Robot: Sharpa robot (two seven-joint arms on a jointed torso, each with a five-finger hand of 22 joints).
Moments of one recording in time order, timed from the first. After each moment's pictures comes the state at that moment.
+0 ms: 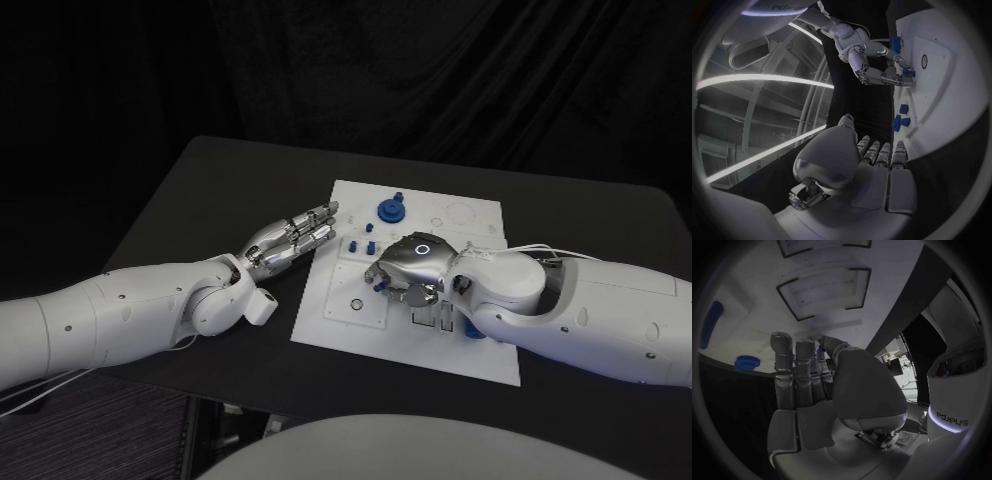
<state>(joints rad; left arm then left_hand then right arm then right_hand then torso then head) 1.04 -0.86 -0.21 1.37 -0.27 0.07 0.68 1.39 0.29 -0.25 0.29 0.41 0.15 -0.02 0.03 0.03 0.02 0.07 0.04 0.01 0.00 0.10 0.00 0.00 0.12 0.01 0.15 0.01 0.04 1.21 -0.65 -0.25 1.60 -1.89 -0.20 -0.11 1.42 -0.10 0.39 0.11 0.25 0.78 0.07 0.07 0.44 0.94 0.08 0.39 0.28 1.31 0.00 0.93 0.86 0.14 1.34 0.11 0.61 1.31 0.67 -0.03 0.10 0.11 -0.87</state>
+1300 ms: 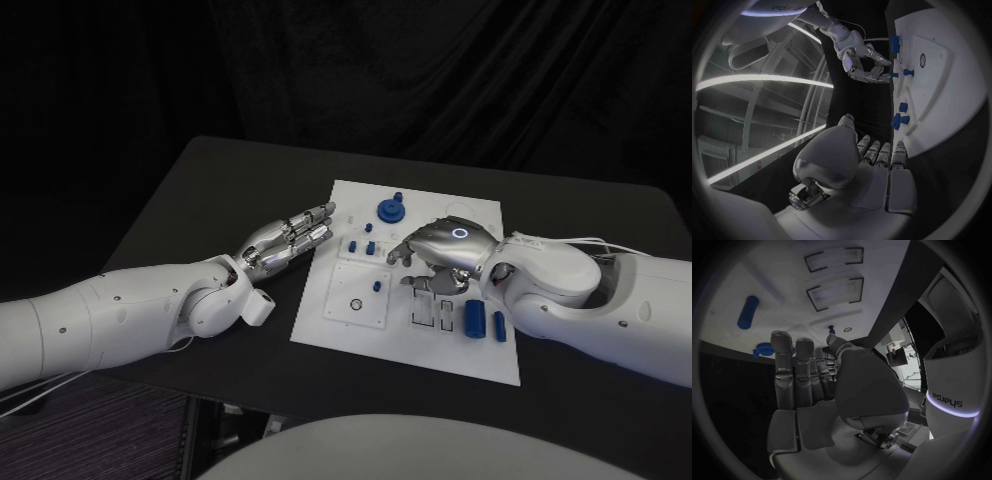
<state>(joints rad) 1.04 -0.88 -0.21 1.38 -0.27 0.06 0.68 1.40 0.28 -0.25 0.29 0.42 0.16 -0.02 0.03 0.03 0.02 0.07 0.05 0.01 0.00 0.10 0.00 0.00 0.12 0.01 0.15 0.01 0.04 1.26 -0.80 -0.25 1.70 -1.80 -0.28 -0.10 1.39 -0.12 0.33 0.17 0.12 0.80 0.10 0.07 0.38 0.87 0.09 0.45 0.33 1.30 0.00 0.92 0.84 0.14 1.34 0.10 0.57 1.31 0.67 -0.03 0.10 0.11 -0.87</state>
